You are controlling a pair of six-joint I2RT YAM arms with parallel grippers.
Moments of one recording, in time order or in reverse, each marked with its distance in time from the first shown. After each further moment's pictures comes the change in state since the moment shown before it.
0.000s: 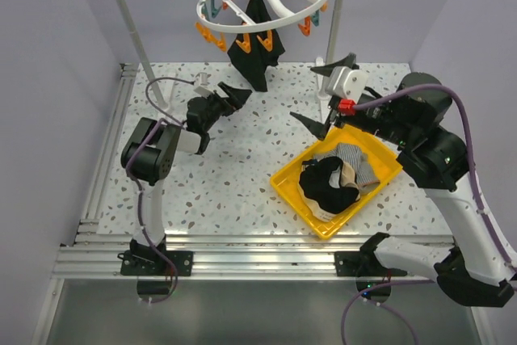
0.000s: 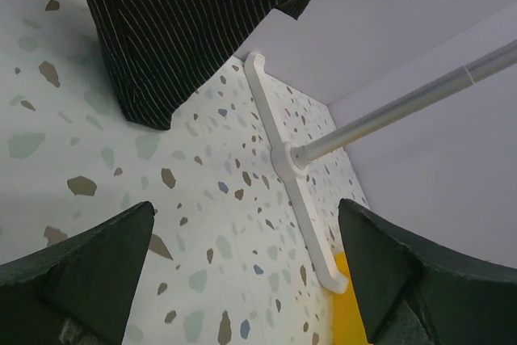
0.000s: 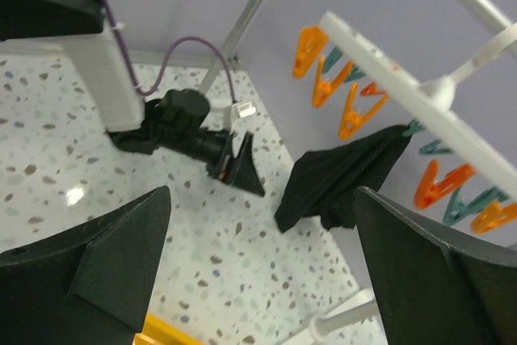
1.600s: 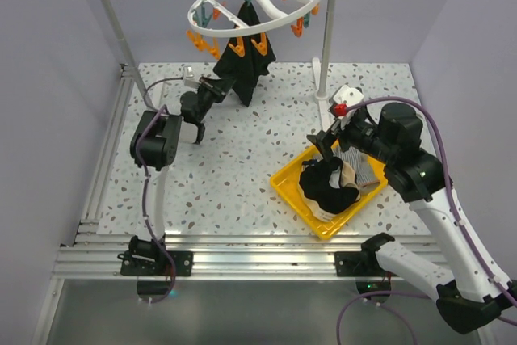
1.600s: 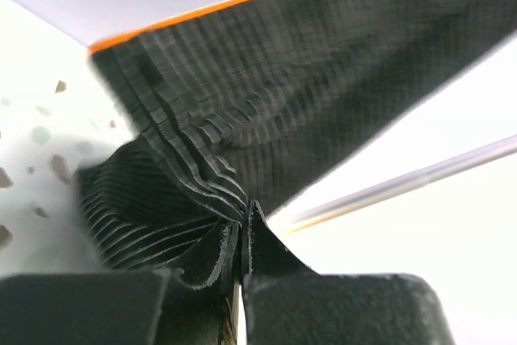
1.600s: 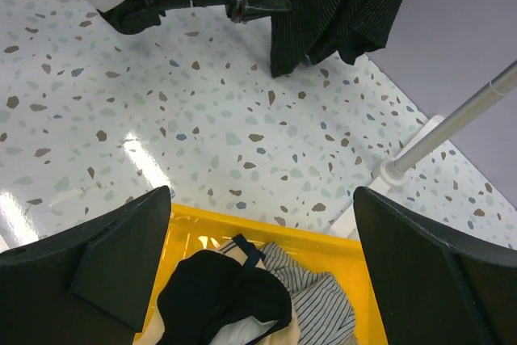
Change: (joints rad) left arm 0.104 0.371 0.375 0.161 0.065 -0.316; right arm -0.185 -0.219 -0.524 0.018 0.101 0.211
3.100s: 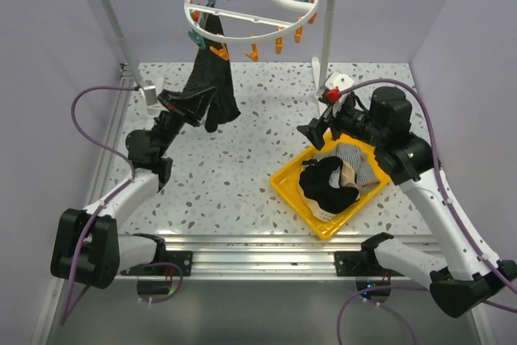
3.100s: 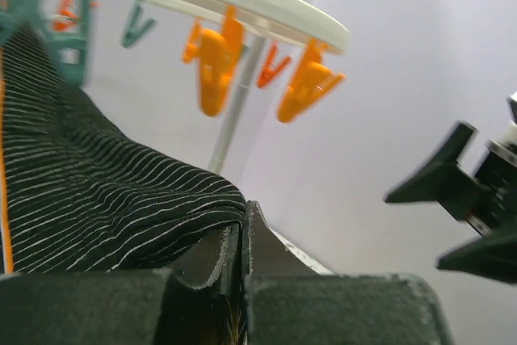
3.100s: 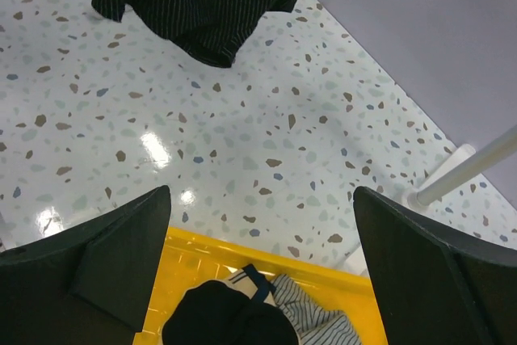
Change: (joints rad) left arm 0.003 -1.191 -0.770 0.008 0.105 0.436; right arm -0.026 0.094 0.043 0.061 -0.100 0.022
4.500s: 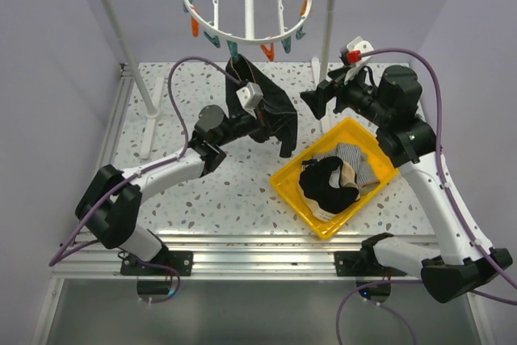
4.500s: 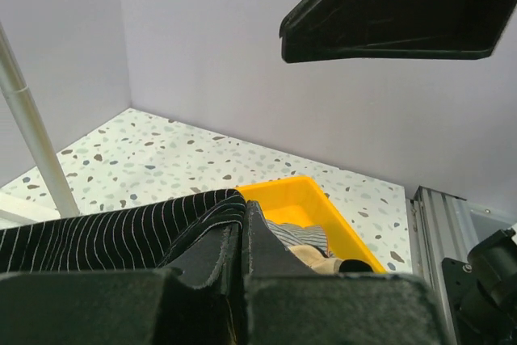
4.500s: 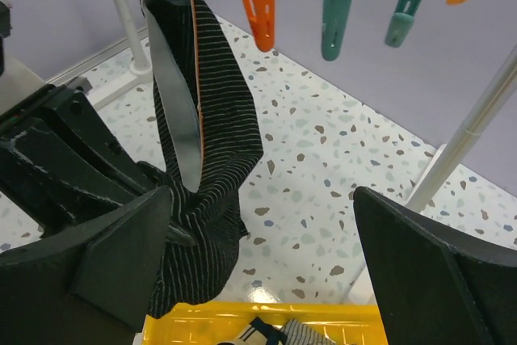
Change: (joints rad) left arm -0.507 0.260 0.339 -0.392 0.100 0.494; right arm -0.079 0.130 0.142 0.129 0.041 0.235
